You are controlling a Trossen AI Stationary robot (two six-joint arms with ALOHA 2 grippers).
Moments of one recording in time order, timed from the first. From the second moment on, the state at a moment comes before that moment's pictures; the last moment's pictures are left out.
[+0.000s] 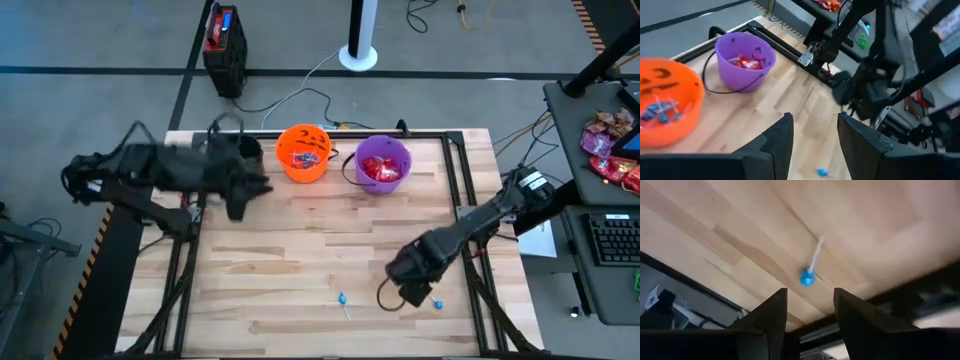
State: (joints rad) left arm -0.17 1.15 1.58 -0.90 -0.30 -0.68; right arm 0.50 1.57 1.12 -1.17 -0.41 1.22
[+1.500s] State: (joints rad) left arm -0.39 1.40 1.58 -1.24 -0.51 -0.99; right arm 0.46 1.47 1.01 -0.66 -0.15 1.18
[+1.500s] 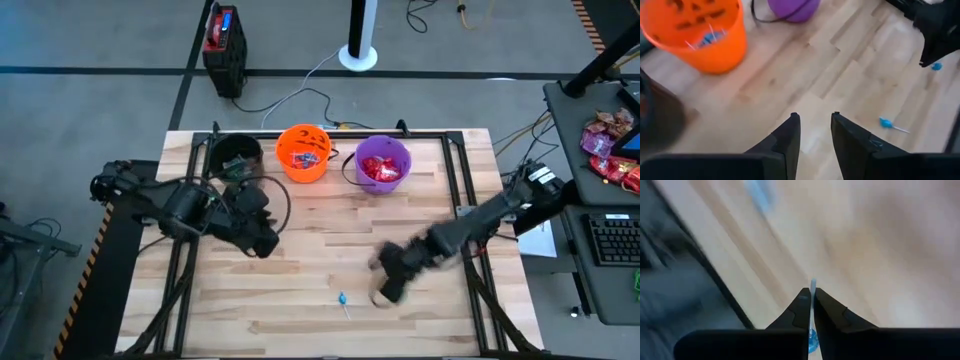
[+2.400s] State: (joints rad) left arm -0.20 1.15 1.54 -1.30 -0.71 -0.54; right arm -0.33 2.05 1.96 -0.37 0.10 0.14
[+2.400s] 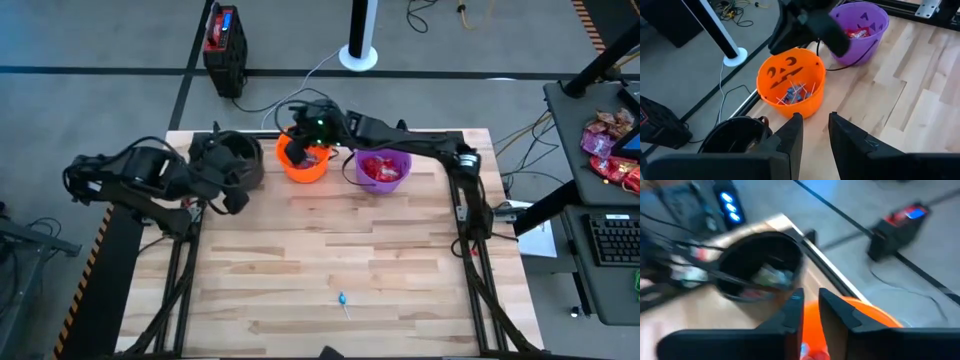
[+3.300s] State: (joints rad) left arm -0.24 1.22 1.49 -0.89 -0.49 -0.57; right arm 0.21 2.09 2.17 -1.46 -0.27 0.69
